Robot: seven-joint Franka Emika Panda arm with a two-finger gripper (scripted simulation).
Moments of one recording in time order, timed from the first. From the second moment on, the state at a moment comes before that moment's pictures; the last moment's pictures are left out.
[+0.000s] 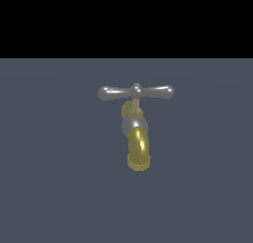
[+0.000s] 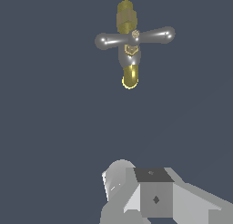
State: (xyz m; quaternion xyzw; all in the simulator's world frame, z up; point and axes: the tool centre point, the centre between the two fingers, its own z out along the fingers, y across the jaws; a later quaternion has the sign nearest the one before) arm -0.264 0.004 0.473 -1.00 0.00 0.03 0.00
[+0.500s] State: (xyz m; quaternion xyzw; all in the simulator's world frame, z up) arm -0.264 -0.001 0.467 -1.00 -0.01 0.03 0.00
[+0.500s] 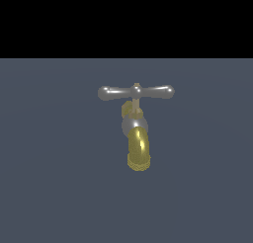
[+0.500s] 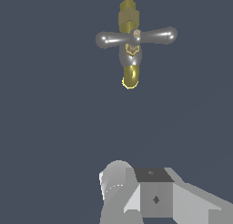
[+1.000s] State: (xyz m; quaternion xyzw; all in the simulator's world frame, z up) arm -0.261 -0.022 0.443 -1.00 -0.08 0.02 0.00
